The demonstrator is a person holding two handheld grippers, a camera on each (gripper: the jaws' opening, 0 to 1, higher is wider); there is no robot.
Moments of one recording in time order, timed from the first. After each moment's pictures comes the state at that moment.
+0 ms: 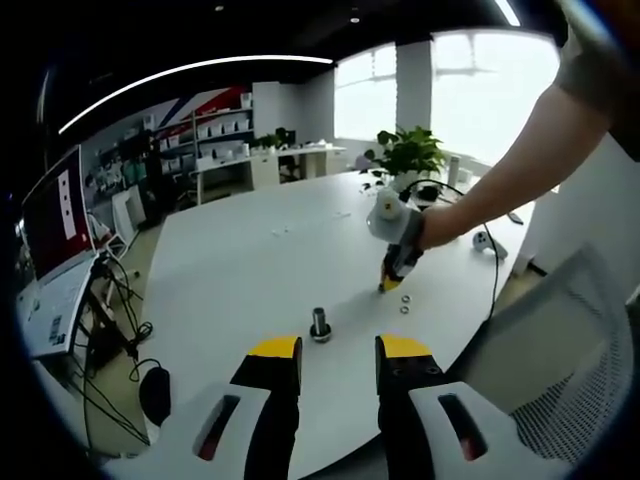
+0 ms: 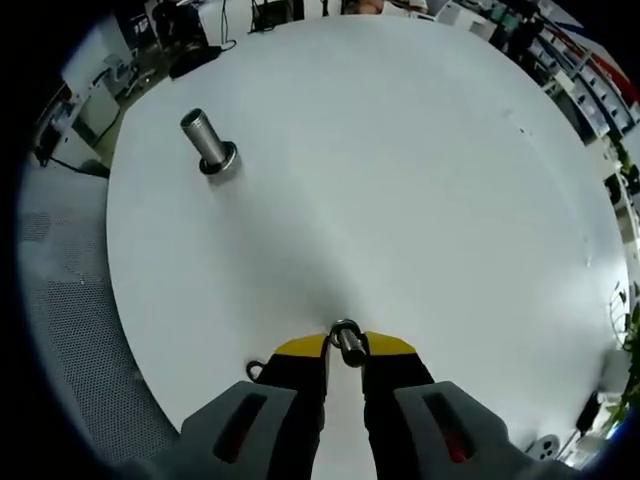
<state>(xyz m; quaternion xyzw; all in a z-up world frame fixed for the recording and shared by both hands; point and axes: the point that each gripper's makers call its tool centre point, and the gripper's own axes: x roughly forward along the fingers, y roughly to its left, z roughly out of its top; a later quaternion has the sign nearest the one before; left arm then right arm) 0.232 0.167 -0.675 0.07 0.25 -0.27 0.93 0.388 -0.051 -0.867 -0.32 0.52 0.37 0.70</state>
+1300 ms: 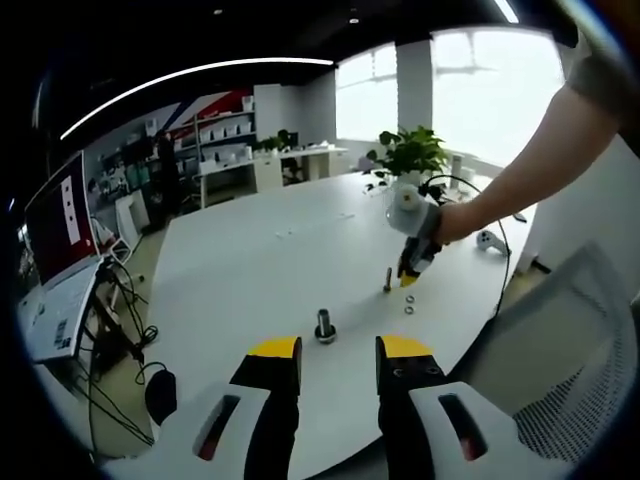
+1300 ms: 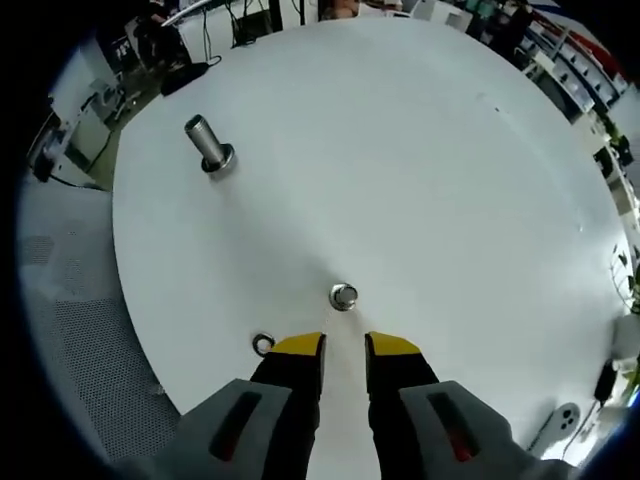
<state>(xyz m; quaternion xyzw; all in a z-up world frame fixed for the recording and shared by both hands) 0.232 0.169 -0.673 0.08 0.25 -0.27 0.93 0.373 -0.072 -0.851 -0.29 0.52 0.35 0.72</state>
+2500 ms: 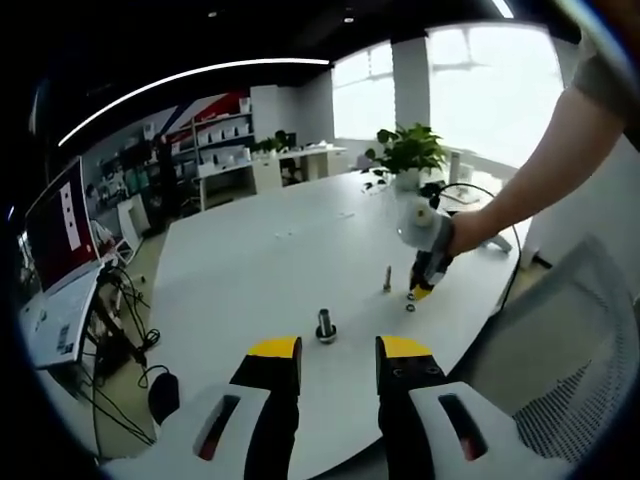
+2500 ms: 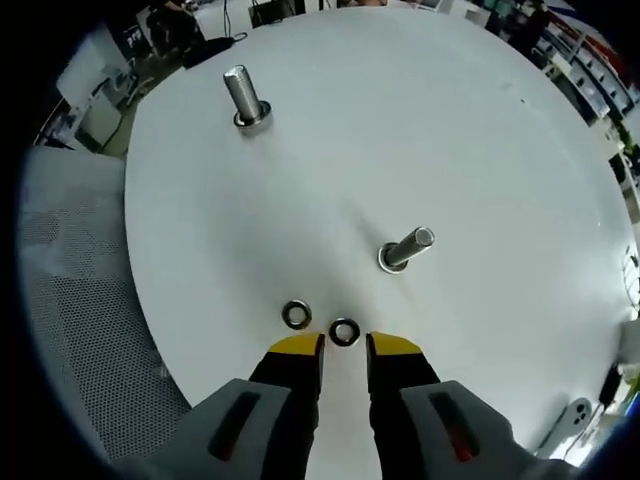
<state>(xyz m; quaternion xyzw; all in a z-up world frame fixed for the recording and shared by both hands) 0.232 0.169 -0.672 0.09 0.24 -0.27 0.93 0.336 -0.075 -0.875 -0.30 0.54 0.37 0.69</state>
